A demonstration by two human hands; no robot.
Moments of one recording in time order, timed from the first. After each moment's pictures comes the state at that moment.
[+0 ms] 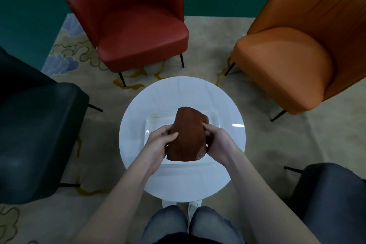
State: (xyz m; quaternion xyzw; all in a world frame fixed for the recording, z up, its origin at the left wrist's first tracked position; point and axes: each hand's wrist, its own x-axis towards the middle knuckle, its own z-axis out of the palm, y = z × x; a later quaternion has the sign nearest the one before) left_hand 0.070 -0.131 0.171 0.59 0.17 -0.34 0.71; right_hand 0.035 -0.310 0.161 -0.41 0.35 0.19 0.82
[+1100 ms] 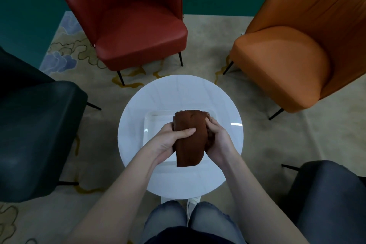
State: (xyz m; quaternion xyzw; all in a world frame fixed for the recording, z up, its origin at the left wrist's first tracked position) left_hand 0.075 -0.155 0.186 0.55 0.12 -0.42 0.71; right_hand 0.025 -0.302 0.172 -0.40 0.31 0.10 0.85
